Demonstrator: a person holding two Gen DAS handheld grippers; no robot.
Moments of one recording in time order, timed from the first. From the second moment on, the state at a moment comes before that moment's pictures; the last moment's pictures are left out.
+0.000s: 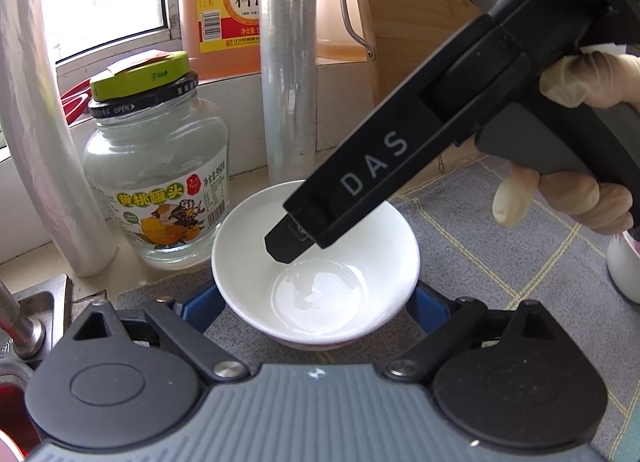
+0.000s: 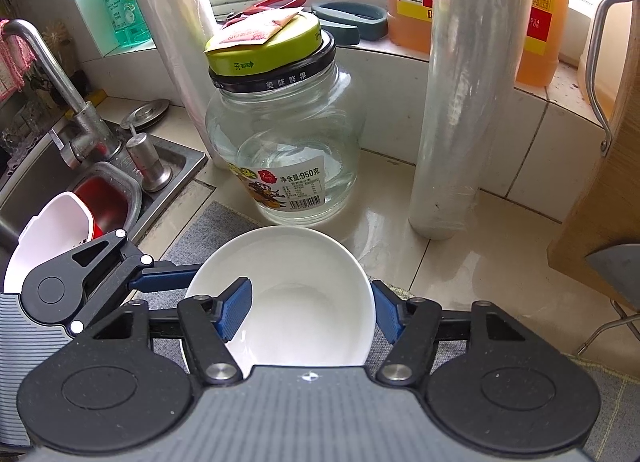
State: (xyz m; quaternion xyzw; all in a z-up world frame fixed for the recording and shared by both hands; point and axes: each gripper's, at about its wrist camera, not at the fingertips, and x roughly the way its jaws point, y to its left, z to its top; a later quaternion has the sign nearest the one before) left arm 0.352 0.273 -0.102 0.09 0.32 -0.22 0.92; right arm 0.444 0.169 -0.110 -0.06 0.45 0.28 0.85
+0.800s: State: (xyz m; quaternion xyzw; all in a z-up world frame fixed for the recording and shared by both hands) left arm 0.288 0.263 -0.070 0.07 0.34 -0.24 0.91; right arm 0.365 0.146 -0.081 -0.04 0.43 0.28 0.86
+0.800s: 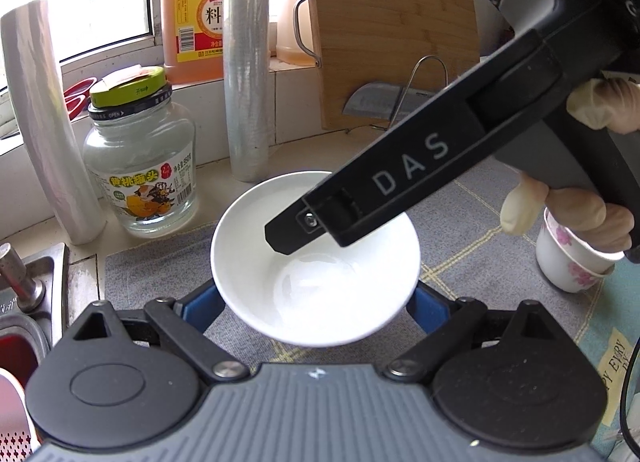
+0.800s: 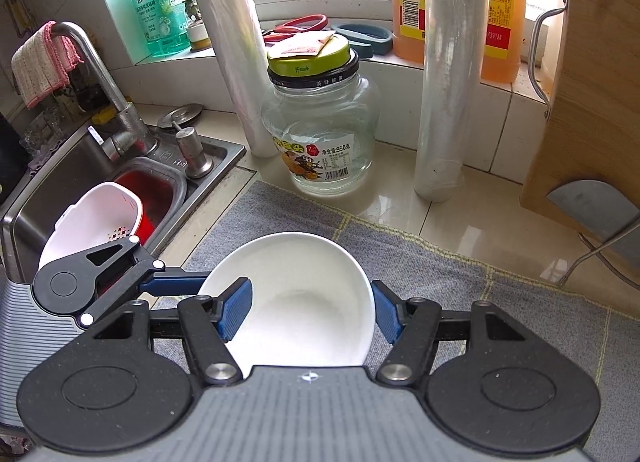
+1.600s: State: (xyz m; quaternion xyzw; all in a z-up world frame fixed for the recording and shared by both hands) left arm 0.229 0.221 -0.042 0.09 0.34 -0.30 0.89; right arm 0.279 0.096 -0.063 -0.01 0.41 0.22 0.89
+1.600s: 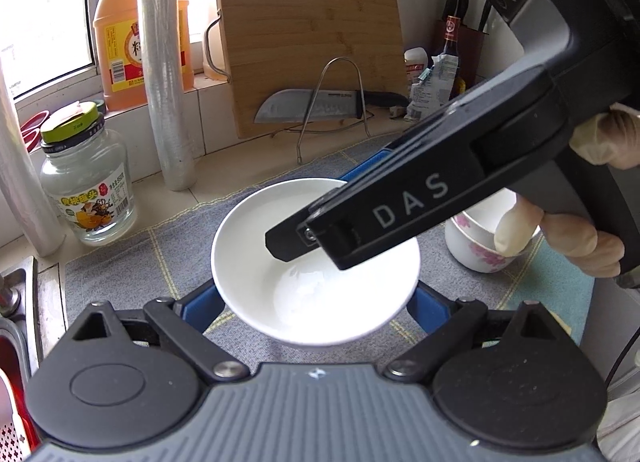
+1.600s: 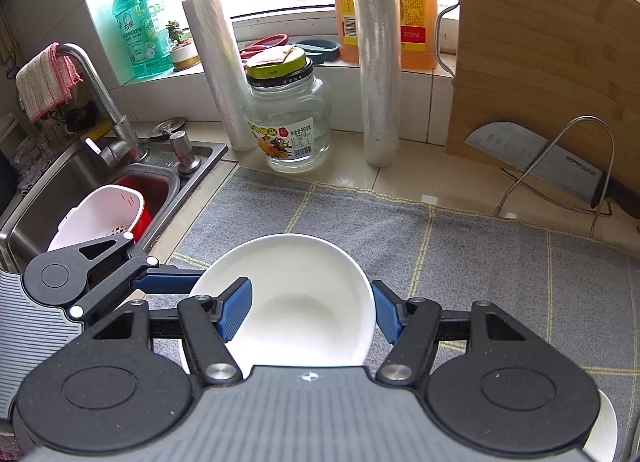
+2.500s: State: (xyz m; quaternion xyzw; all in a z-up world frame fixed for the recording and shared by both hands) left arm 0.240 0.101 -0.027 0.14 0.29 -0.45 0.84; right arm 0.232 -0.033 -0.045 0.04 0.37 0.05 0.93
